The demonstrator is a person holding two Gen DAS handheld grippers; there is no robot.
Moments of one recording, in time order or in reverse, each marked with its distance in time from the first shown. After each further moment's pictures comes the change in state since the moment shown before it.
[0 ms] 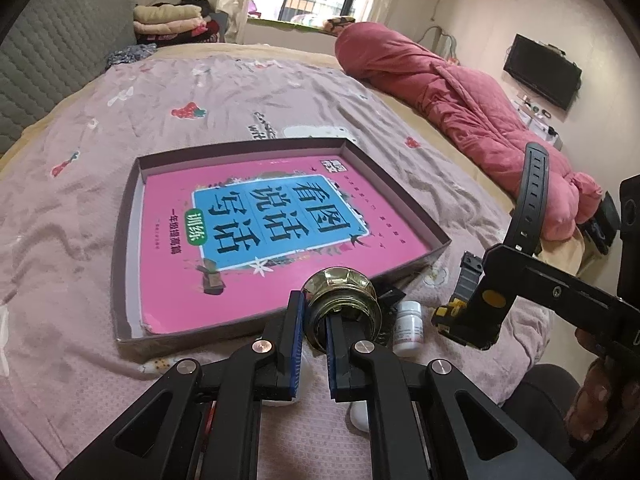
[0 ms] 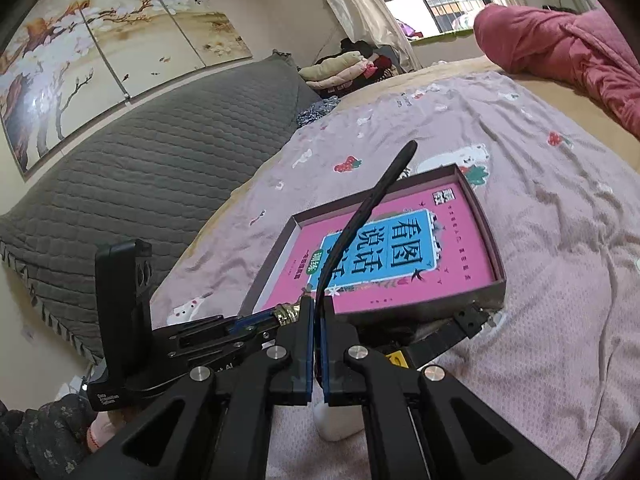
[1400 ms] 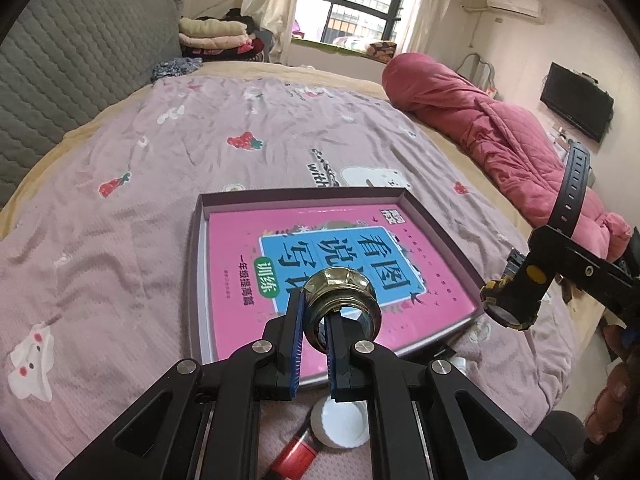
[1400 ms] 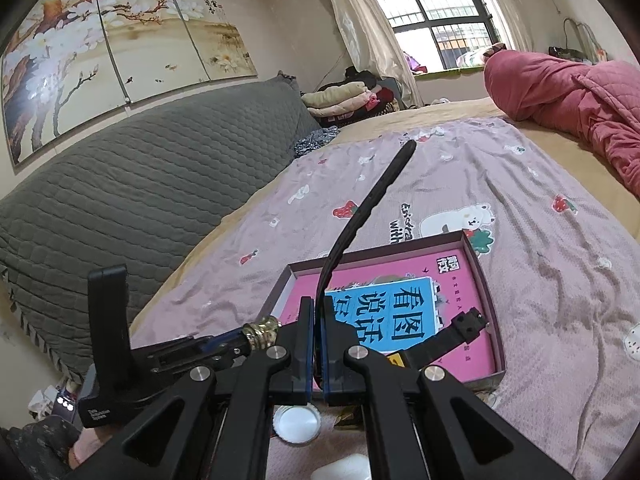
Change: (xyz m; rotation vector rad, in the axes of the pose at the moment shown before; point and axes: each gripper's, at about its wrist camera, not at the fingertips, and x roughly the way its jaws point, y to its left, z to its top) left arm -0.014 0.038 0.037 -0.077 -0.083 0.129; right arm 0.013 0.022 0.045 -0.083 -0.094 -0.067
